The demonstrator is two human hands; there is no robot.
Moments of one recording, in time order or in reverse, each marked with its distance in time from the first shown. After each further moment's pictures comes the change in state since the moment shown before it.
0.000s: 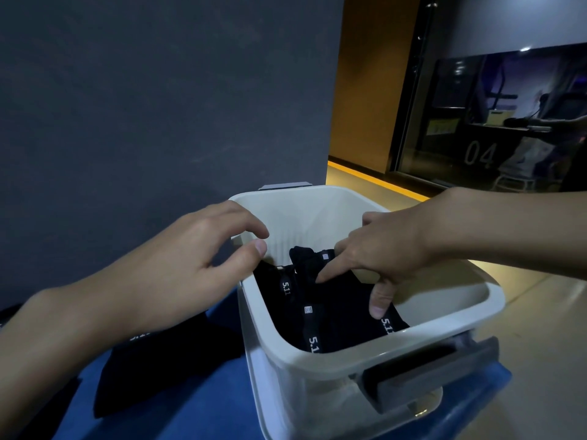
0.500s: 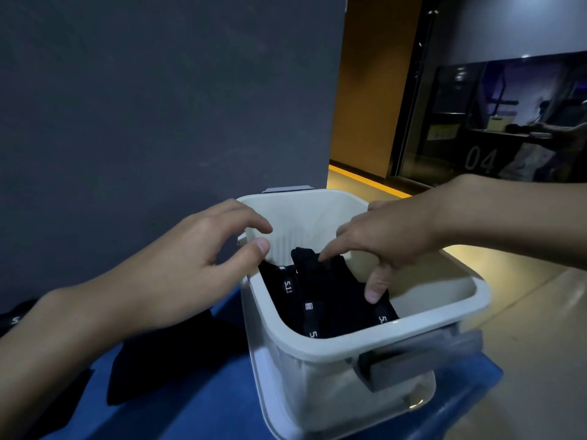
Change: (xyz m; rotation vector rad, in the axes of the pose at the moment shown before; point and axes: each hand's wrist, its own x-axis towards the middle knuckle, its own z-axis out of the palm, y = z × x) left_hand -0.007 0.006 -0.004 -0.056 0.044 -0.007; right_hand -0.015 0.003 -0.011 0.079 0.073 0.067
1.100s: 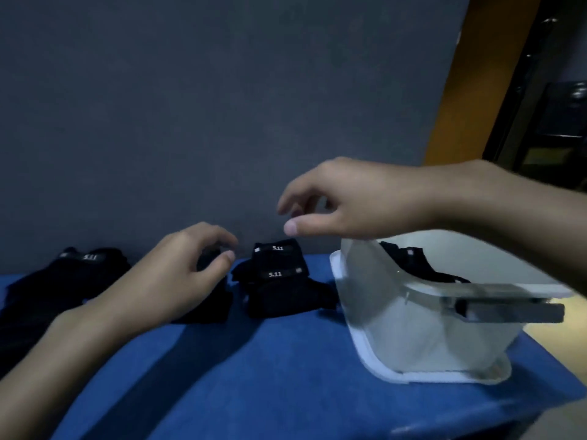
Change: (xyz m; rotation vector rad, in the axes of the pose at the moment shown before) left_hand -0.153 -0.024 -0.063 0.096 0.249 -0.411; right_hand -0.026 -0.151 -0.099 0.383 0.663 -0.298
